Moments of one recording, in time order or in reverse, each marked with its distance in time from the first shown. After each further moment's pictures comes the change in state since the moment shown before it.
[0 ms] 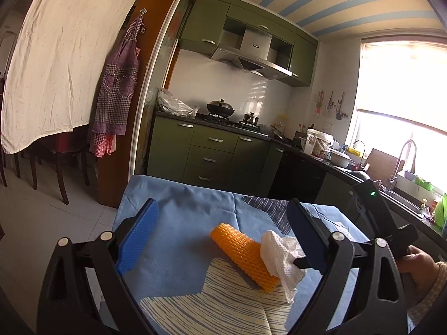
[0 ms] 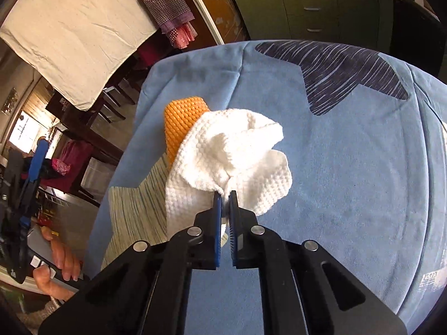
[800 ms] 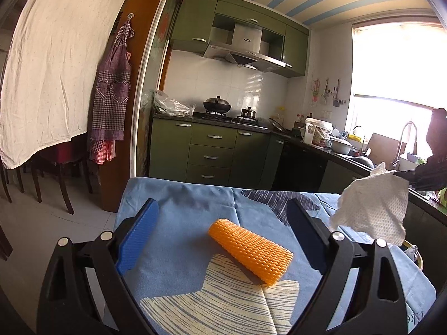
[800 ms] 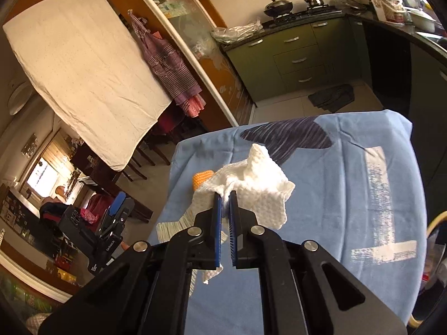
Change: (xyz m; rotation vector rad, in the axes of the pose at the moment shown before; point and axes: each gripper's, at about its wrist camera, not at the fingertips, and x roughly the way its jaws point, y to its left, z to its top) left arm 0.007 -0.015 -0.007 0.080 0.018 0.009; right arm -0.202 -0.040 -0.034 0.095 -0.327 0.073
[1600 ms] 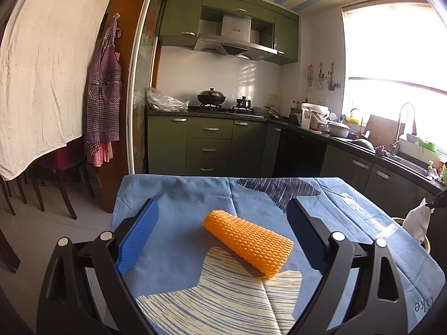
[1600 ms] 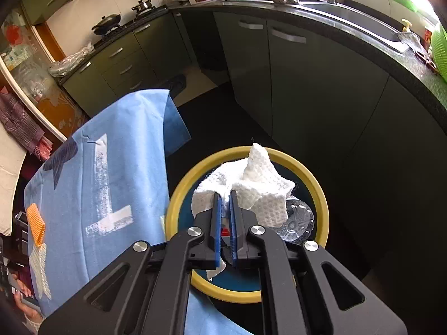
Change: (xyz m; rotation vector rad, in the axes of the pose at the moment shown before) left arm 0.011 -0.012 -0.008 0.078 0.043 -0.001; right arm -0.138 -0.282 -0.081 0.394 -0.006 -0.670
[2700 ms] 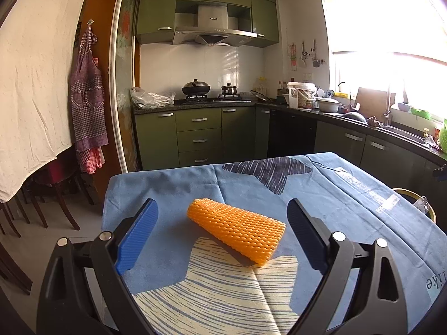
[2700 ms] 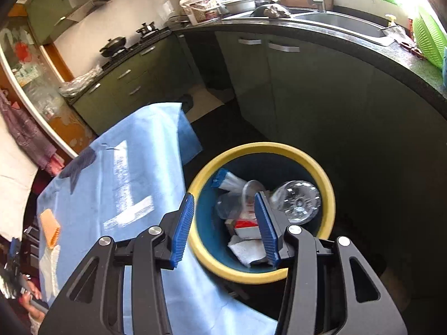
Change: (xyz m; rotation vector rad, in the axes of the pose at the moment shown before) left arm 0.011 -0.025 -0.008 0.128 0.063 -0.031; right arm -0.049 0.015 -0.046 0.044 -0.130 0.103
